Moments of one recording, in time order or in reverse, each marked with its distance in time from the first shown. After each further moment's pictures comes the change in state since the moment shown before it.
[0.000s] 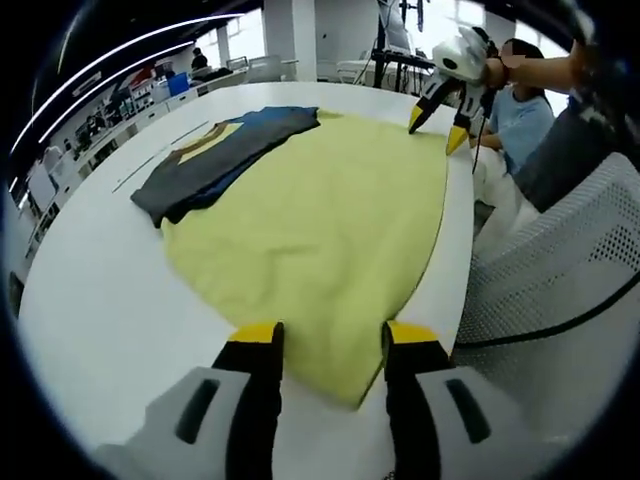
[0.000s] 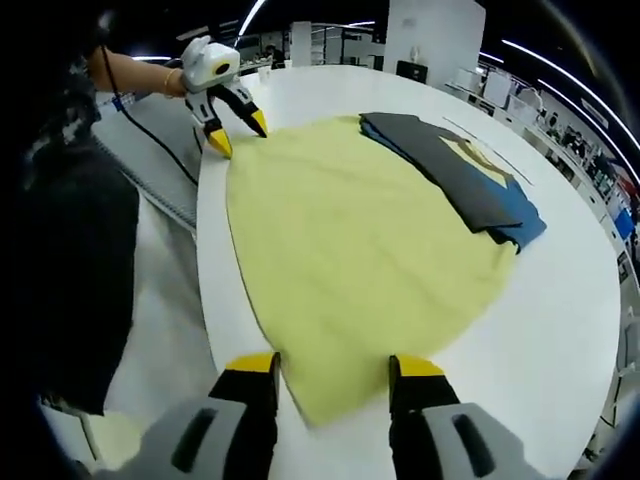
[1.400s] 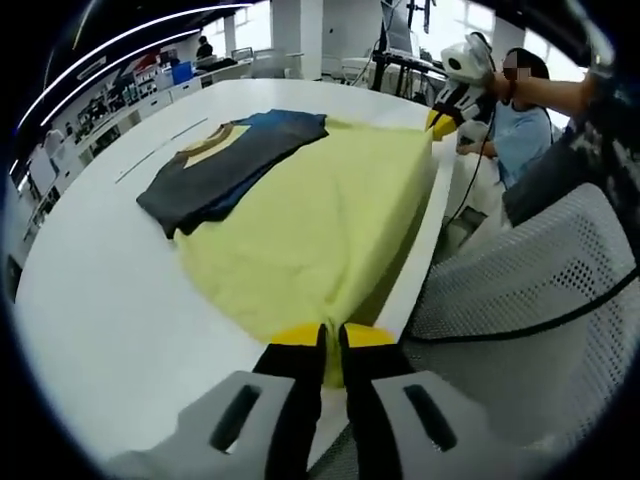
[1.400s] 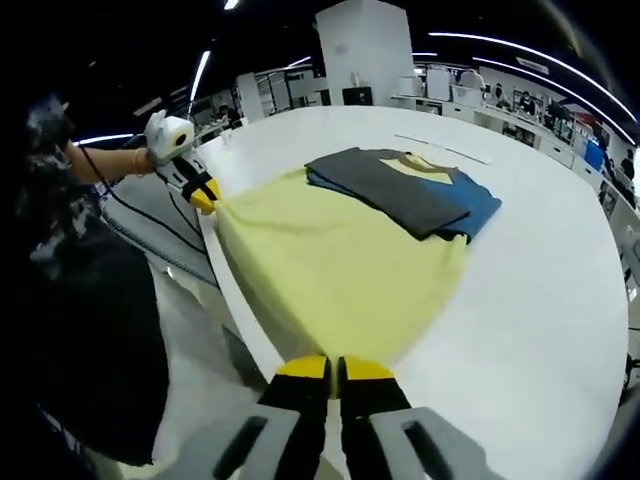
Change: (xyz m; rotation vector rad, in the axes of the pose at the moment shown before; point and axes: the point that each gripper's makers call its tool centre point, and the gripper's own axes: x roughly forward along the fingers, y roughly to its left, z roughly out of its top) left arm -0.030 -0.035 0.003 -0.083 0.016 -0.007; right arm -0.043 0.021 0.003 0.285 -0.193 -0.006
